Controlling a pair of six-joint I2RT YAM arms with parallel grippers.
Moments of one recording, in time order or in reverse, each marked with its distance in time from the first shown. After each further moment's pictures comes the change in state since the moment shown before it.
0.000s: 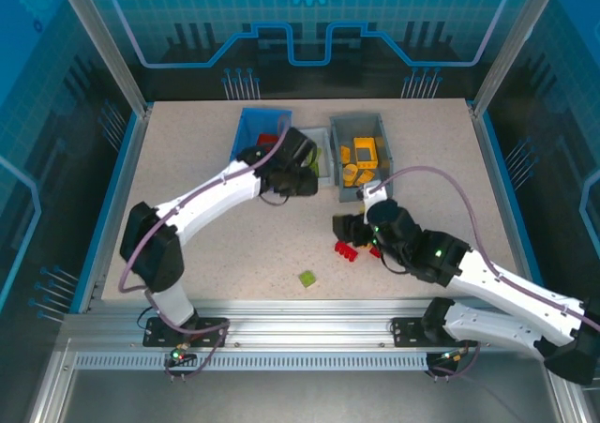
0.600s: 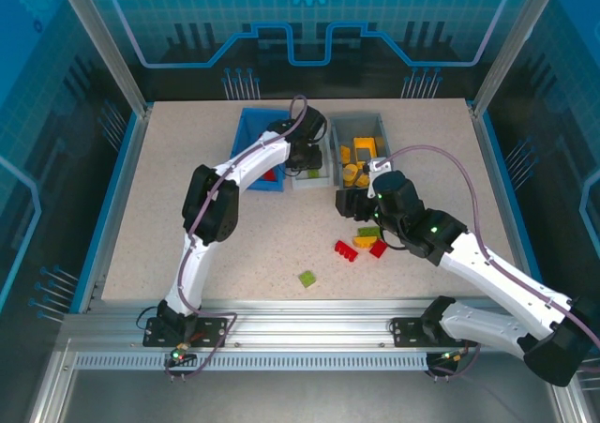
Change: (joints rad) left arm 0.126 0.523 0.467 -0.063 -0.037 0.019; right arm -0.175 0.106 0.075 0.048 -0.136 -0.019
